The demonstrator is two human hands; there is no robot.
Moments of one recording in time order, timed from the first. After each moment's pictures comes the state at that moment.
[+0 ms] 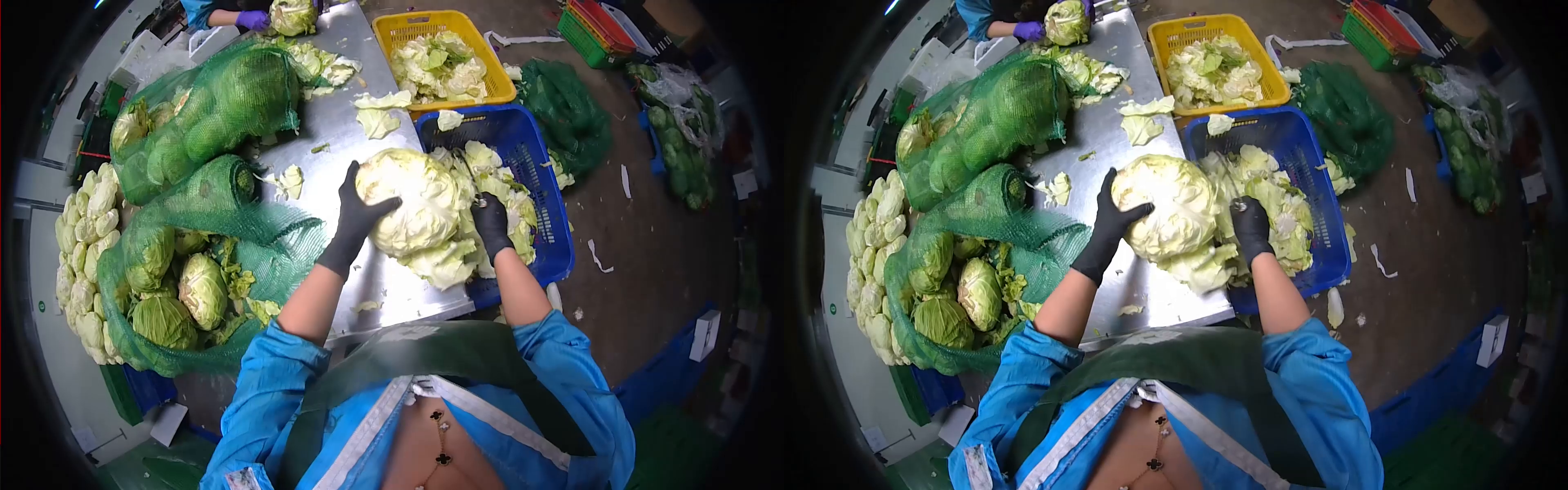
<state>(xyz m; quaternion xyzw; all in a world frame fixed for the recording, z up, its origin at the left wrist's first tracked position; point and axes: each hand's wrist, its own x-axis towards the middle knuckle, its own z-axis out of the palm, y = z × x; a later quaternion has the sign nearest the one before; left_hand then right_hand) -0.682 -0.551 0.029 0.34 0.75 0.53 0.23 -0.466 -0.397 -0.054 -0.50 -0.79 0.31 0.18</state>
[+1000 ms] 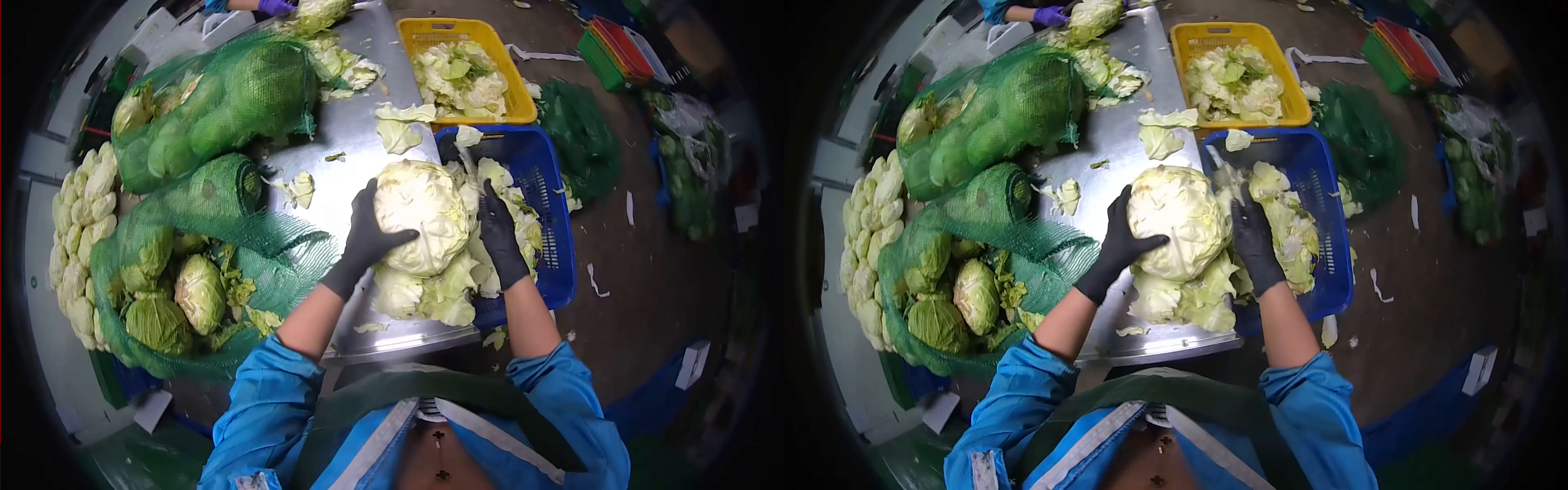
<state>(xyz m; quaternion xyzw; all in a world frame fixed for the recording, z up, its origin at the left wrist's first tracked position) -0.695 -0.559 0.035 0.41 0.79 0.40 0.21 -0.505 -0.395 -0.002 -0.39 -0.75 0.46 0.25</state>
